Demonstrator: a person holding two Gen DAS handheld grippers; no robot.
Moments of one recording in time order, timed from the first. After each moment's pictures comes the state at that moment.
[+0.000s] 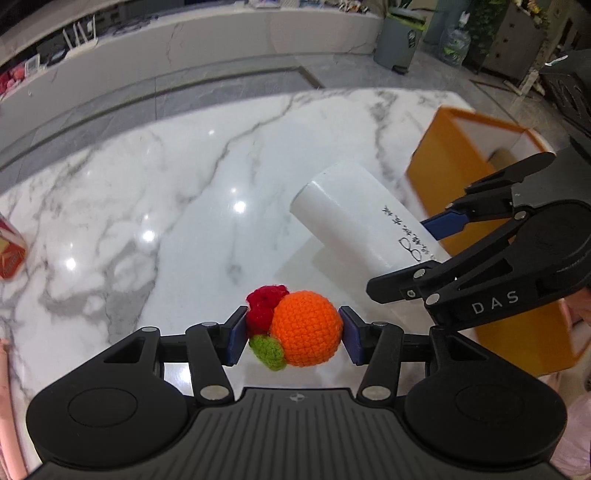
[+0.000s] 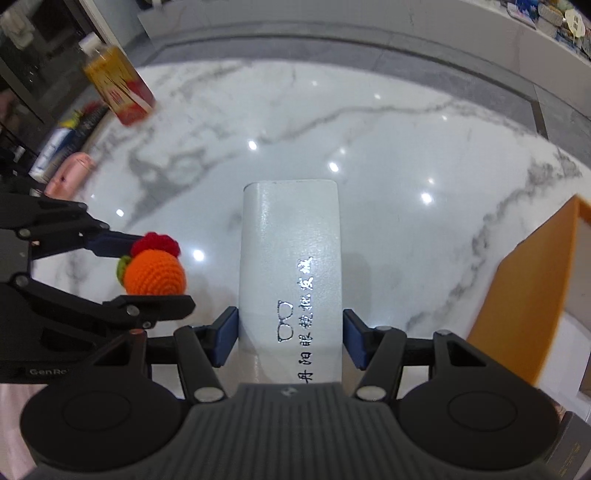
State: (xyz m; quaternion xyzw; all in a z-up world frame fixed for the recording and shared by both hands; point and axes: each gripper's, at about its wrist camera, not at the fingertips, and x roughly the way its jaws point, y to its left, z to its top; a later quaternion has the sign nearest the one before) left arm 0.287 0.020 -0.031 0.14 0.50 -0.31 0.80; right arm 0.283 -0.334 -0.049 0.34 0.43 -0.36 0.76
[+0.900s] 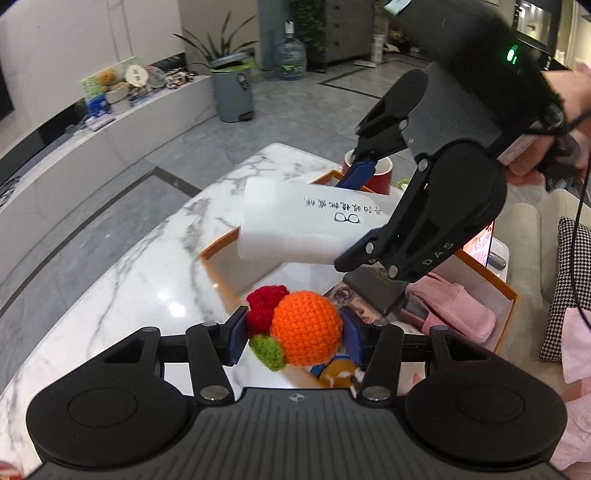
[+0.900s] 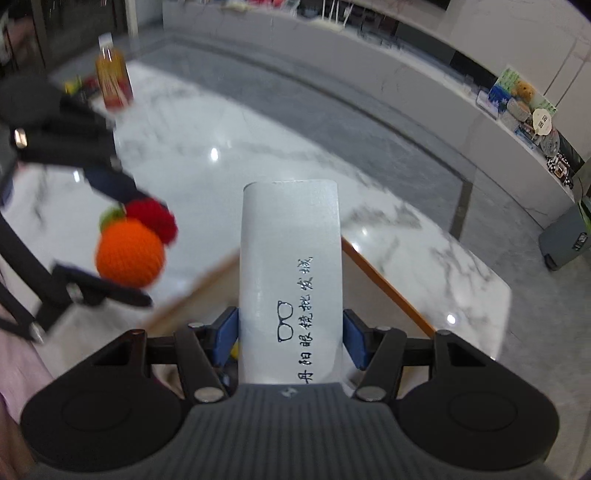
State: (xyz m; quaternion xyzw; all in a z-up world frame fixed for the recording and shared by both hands) left arm 0.218 -0.165 0.032 0.27 0.36 -0.50 0.74; right arm 0.107 -0.323 0.048 0.17 0.50 -0.40 0.75
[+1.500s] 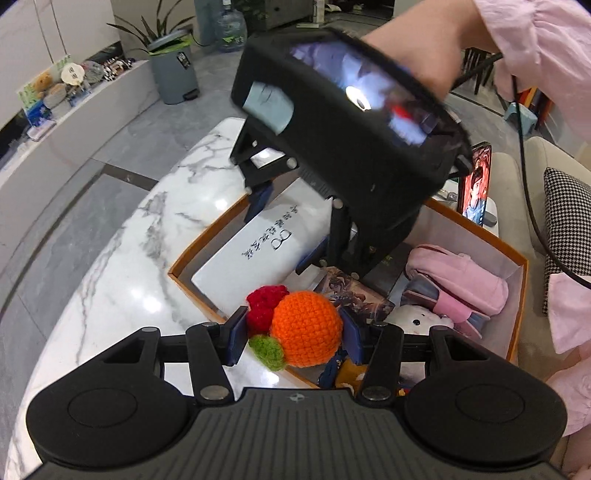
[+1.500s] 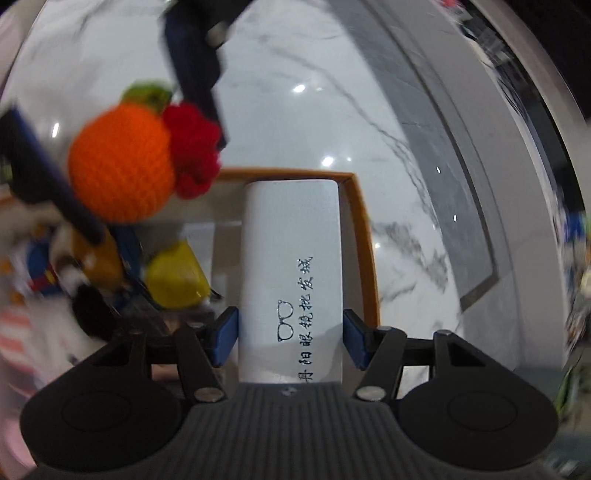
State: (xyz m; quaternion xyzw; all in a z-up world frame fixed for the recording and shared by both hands) left arm 0.251 -0.194 0.006 0.33 0.38 -0.56 0.66; right arm 0.126 -0.371 -0.033 -0.05 0.65 -0.20 0.73
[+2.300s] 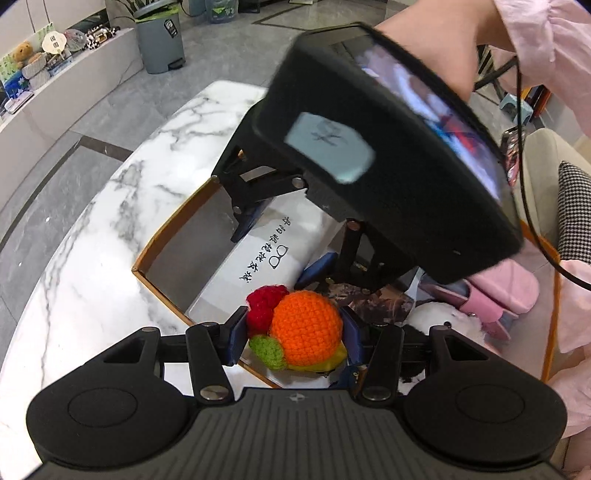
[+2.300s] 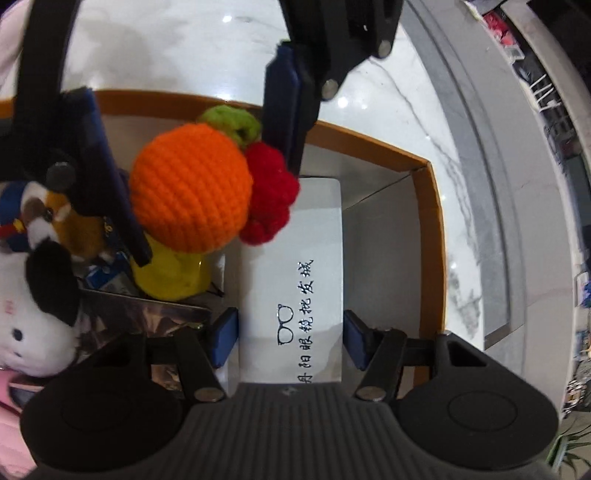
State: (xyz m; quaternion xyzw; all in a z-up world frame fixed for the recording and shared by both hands) left arm 0.276 -0.218 -0.036 0.33 0.42 -0.56 0.63; right arm 0.114 -0.390 -0.082 -0.09 0.64 -0.14 0.75
